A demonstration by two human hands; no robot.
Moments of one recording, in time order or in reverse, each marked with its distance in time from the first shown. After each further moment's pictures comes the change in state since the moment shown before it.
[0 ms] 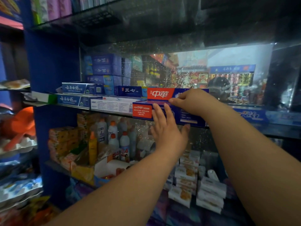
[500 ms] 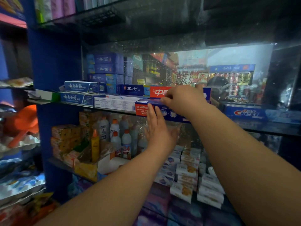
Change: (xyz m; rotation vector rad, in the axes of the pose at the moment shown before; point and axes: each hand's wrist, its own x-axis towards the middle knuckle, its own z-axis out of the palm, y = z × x) left_hand -0.004 -0.032 -0.015 -0.023 0.008 0.008; right_hand -0.001 -0.039 0.011 -0.215 0.164 -0.080
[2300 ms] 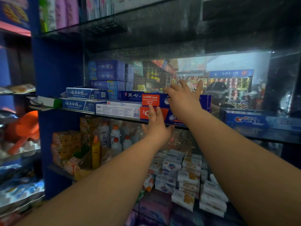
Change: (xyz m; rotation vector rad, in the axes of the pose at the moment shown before) left_hand 0.044 -0.007 -0.015 0.009 -0.135 -0.034; right_hand 0.026 0.004 0.022 -0.131 0.237 -0.056
